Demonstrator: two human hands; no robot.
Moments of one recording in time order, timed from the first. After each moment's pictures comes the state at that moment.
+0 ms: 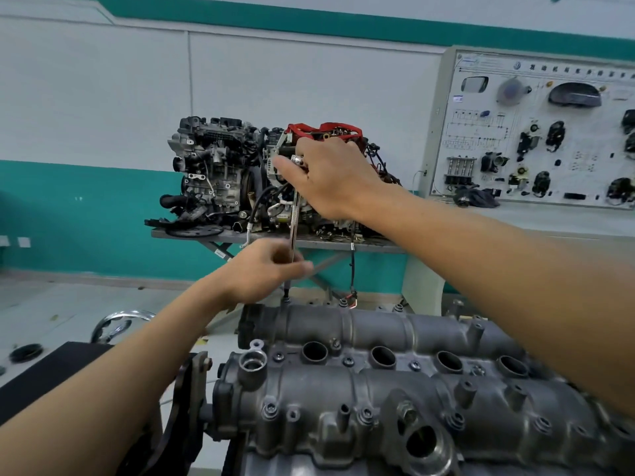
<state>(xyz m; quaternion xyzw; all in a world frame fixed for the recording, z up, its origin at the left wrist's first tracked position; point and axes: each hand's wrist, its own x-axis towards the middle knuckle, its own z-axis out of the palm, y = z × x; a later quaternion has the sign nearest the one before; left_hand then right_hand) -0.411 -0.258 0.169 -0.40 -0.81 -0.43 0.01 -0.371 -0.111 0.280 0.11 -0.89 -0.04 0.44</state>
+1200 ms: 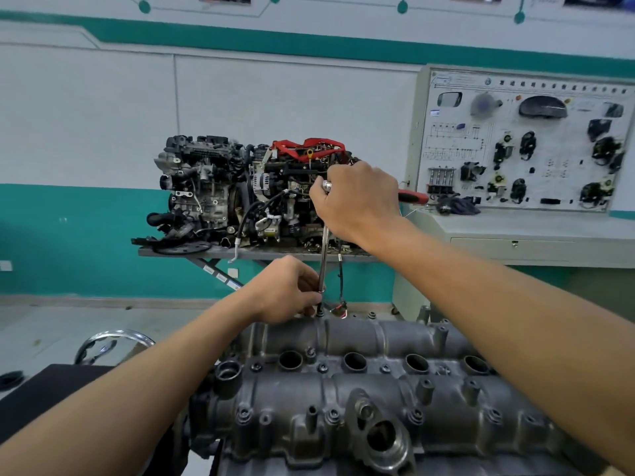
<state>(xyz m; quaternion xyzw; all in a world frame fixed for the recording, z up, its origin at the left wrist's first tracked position) -0.383 -0.207 0.174 -0.44 -0.83 -0.34 0.03 -0.334 -0.069 0.269 -0.02 -0.84 -0.07 0.53</state>
